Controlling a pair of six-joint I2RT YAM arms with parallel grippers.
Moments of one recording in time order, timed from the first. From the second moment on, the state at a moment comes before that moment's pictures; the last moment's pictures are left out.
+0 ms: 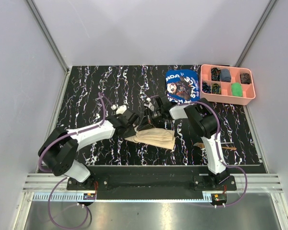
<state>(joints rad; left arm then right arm) -0.74 1.48 0.85 -0.48 -0.27 -0.98 0.56 2.22 1.25 0.13 -1.06 0.83</state>
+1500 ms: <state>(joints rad) -0.72 1.50 0.86 -0.47 -0.34 -0.95 0.69 2.31 1.47 -0.17 -0.99 0.74</state>
